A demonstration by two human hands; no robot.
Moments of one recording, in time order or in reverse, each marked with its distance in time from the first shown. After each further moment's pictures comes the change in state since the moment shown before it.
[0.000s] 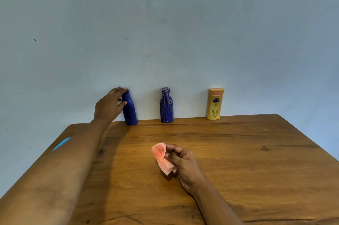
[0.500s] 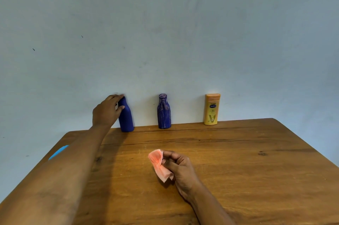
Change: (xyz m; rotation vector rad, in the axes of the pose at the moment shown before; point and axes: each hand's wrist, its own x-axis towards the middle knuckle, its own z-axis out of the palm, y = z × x) left_hand 0.003 0.002 0.005 0.076 0.058 -0.047; right_hand 0.002 0.002 0.000 0.005 0.004 0.009
